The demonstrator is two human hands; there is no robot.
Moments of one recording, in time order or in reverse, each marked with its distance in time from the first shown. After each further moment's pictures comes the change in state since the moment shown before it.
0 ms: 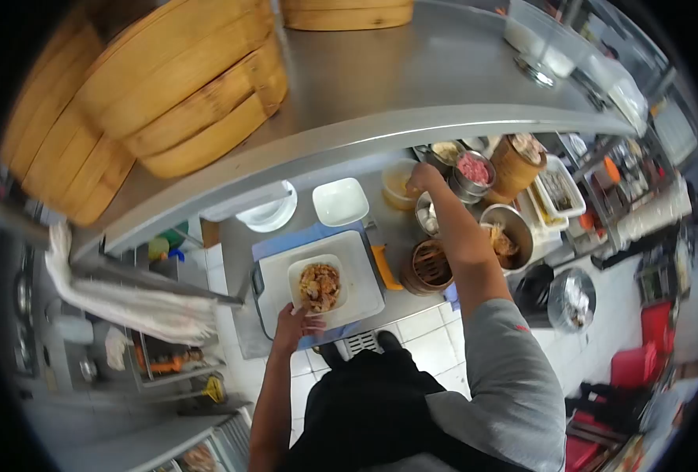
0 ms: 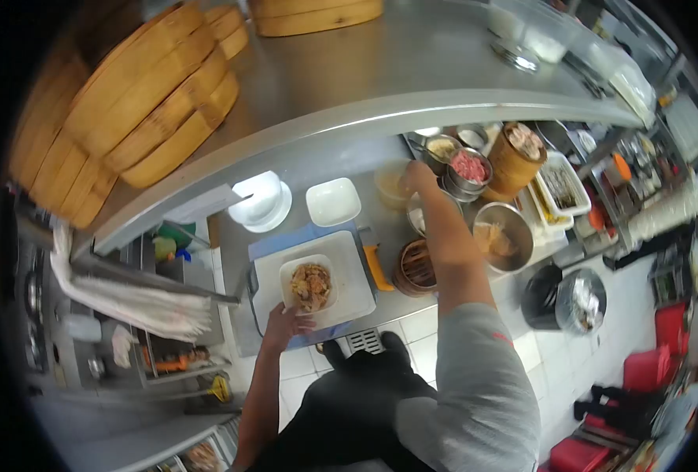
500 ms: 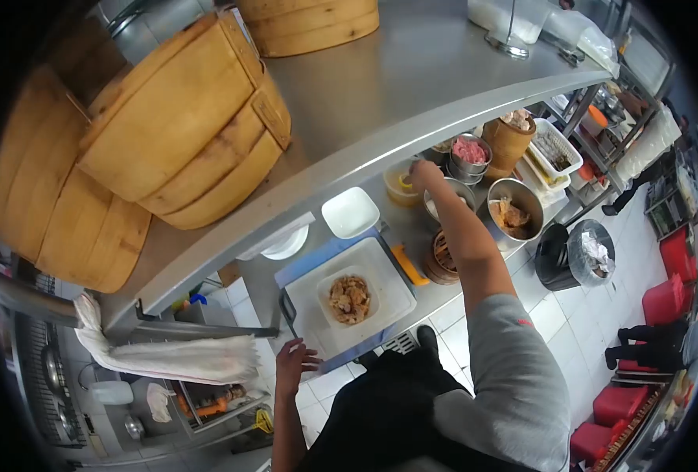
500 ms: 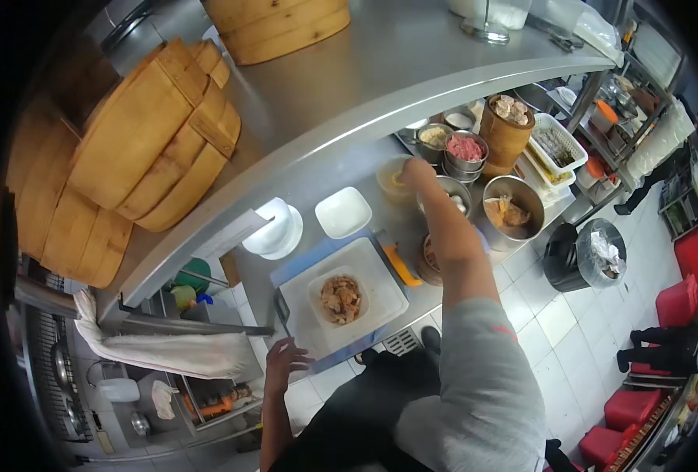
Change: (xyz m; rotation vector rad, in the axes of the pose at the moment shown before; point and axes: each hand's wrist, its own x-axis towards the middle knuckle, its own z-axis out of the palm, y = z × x) left_hand -0.069 0.052 -0.073 0.317 0.093 0.056; right_hand -0.080 -0.037 -0.031 0.227 0.135 0.166
